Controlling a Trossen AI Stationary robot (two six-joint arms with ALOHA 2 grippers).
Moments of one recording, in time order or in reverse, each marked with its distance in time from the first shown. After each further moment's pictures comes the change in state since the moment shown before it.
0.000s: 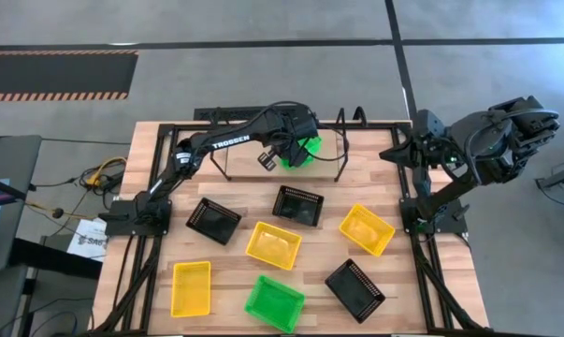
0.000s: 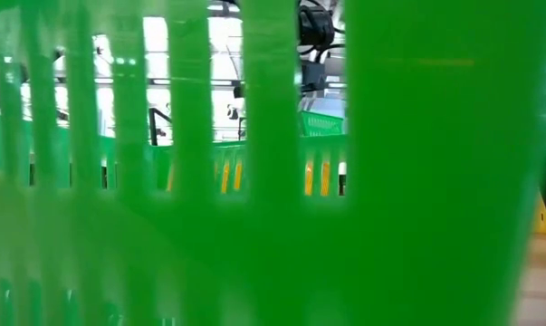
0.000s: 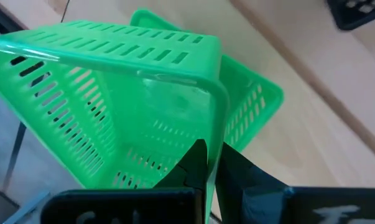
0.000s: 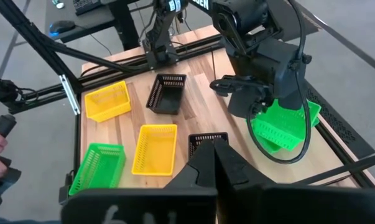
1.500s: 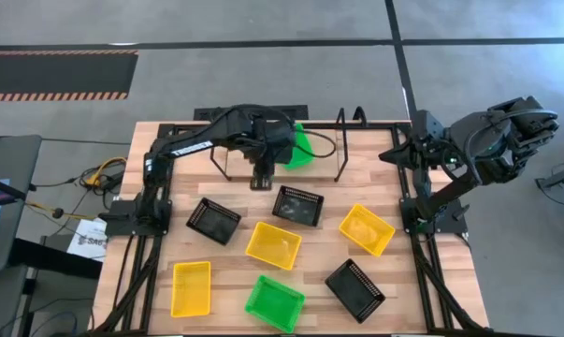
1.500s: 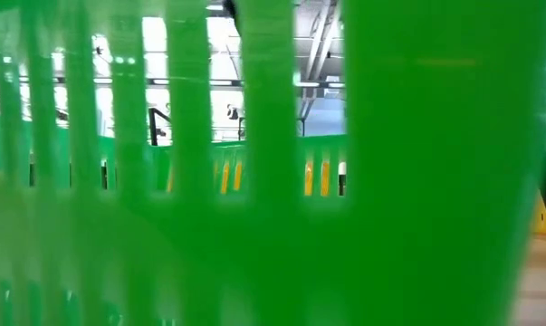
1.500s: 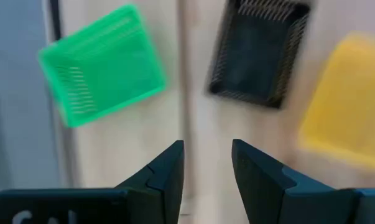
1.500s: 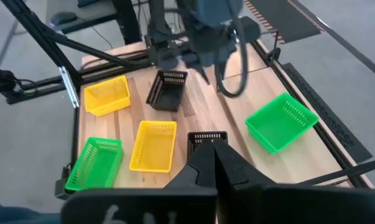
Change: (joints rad) left arm -0.154 -0.273 -0.004 -0.230 0.155 -1.002; right arm -0.004 0.014 0.001 -0.001 -0.014 -0.042
